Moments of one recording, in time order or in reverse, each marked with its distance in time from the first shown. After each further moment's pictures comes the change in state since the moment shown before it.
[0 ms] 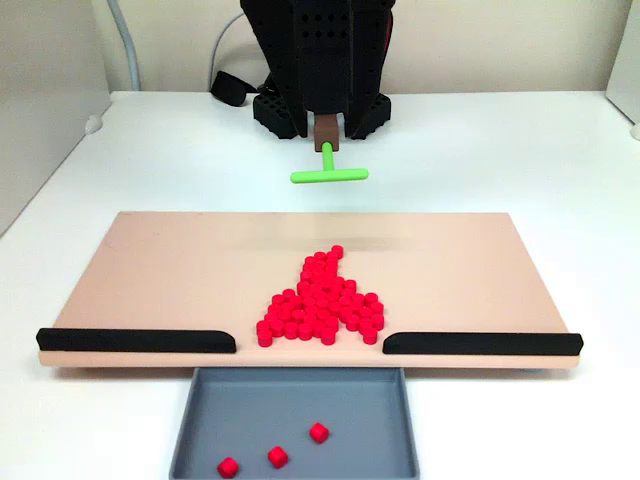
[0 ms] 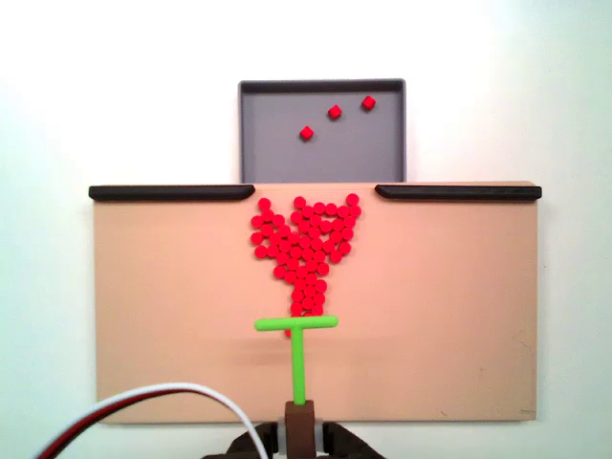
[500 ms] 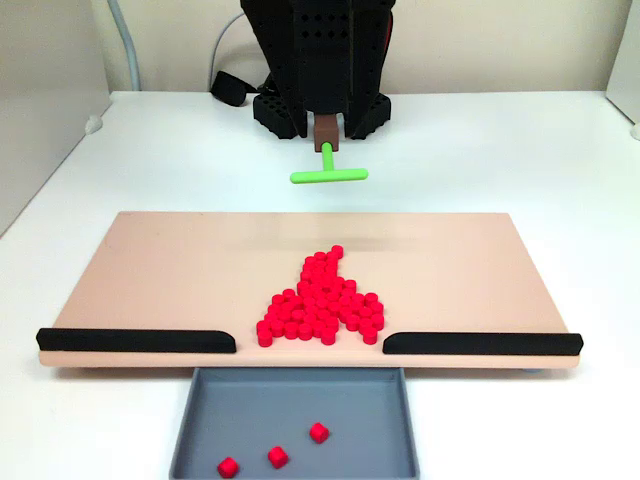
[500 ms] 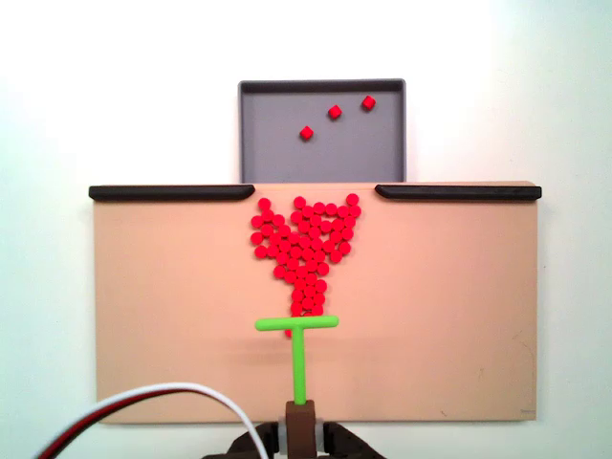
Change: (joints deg) arm 0.0 0.0 0.0 0.0 0.0
